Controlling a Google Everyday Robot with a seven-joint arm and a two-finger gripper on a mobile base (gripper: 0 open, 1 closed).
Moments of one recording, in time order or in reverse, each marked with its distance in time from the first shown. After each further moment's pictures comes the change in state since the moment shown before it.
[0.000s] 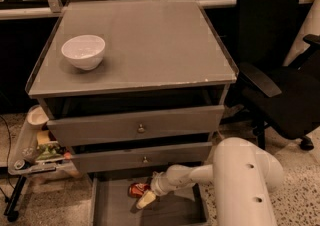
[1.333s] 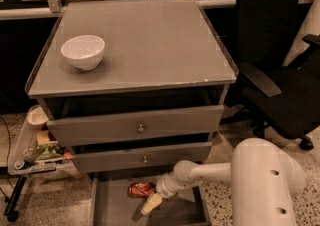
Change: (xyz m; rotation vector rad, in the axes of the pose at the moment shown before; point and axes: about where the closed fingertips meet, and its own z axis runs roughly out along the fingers) arm 0.004 0.034 -0.051 -0.134 0.038 0.027
